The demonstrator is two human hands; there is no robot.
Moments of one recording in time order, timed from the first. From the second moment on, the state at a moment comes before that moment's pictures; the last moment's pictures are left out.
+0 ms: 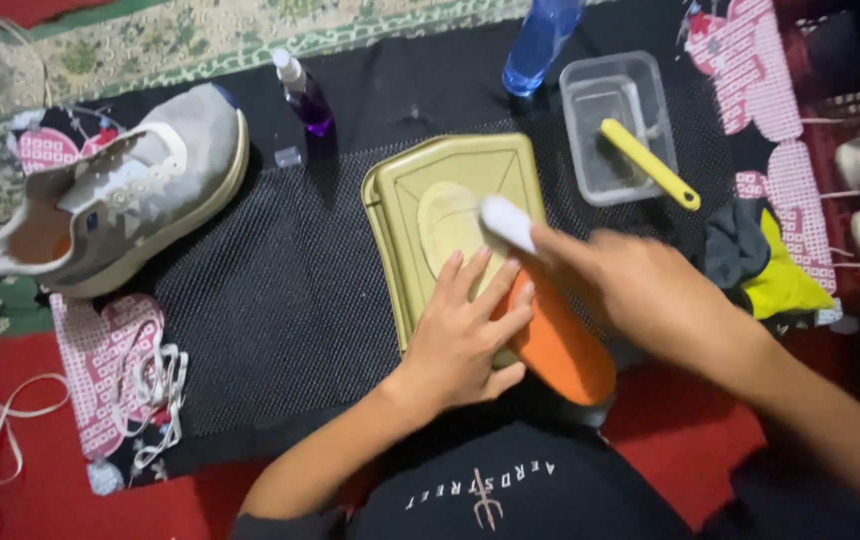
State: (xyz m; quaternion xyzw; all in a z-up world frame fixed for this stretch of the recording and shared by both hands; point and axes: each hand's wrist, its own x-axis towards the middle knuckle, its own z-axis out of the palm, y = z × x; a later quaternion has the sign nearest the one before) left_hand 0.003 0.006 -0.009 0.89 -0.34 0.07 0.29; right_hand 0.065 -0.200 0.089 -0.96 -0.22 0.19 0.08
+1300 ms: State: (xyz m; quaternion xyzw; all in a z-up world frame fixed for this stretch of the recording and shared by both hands) left_hand 0.000 0.003 -0.011 0.89 -0.35 0.16 0.26; right_hand 0.075 -0.161 0.070 -0.95 -0.21 0.21 0.02
